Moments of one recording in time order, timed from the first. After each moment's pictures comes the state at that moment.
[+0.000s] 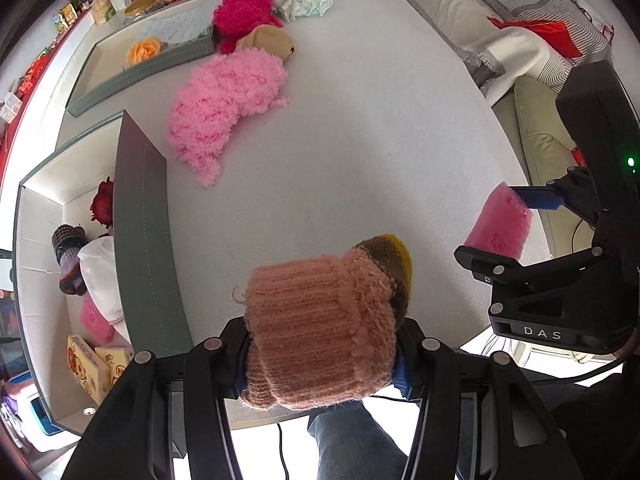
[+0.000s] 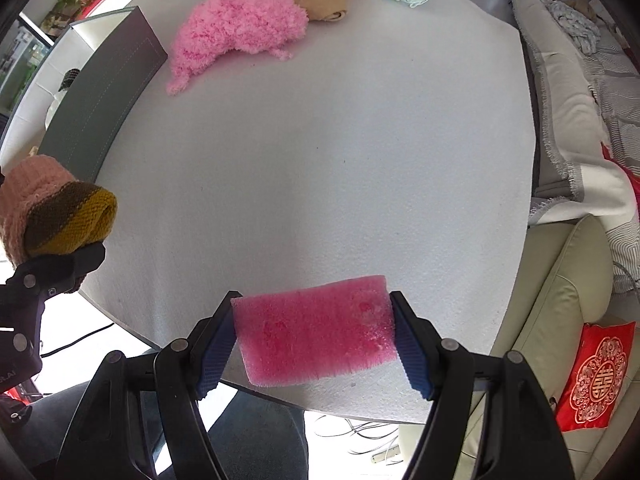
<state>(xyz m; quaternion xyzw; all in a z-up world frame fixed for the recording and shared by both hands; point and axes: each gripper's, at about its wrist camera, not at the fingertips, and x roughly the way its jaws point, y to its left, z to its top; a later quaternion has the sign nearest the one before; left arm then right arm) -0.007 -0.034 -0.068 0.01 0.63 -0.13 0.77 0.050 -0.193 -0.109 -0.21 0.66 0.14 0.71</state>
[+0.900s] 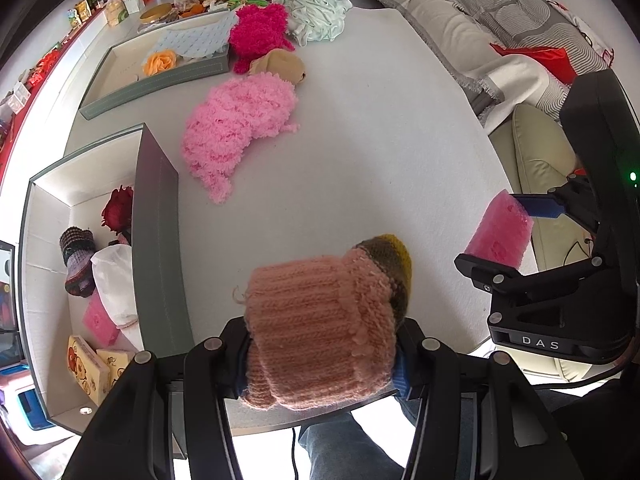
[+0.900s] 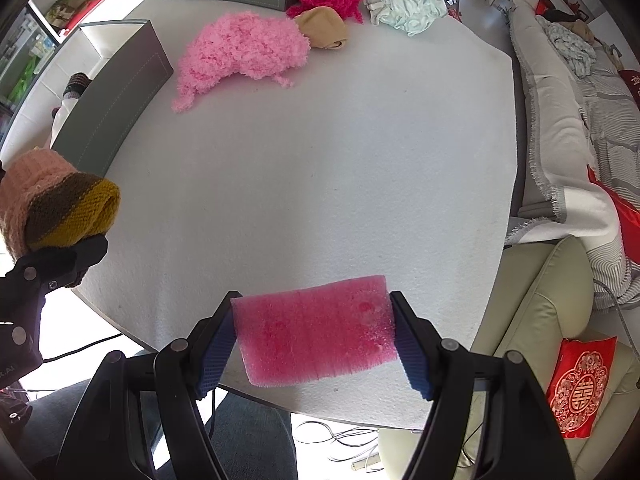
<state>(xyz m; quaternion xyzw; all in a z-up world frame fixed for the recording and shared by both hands) -0.007 -0.022 -0.051 -0.02 0.61 -0.13 0.79 0.068 -0.165 -0.068 -0.23 0.64 0.13 0.72</state>
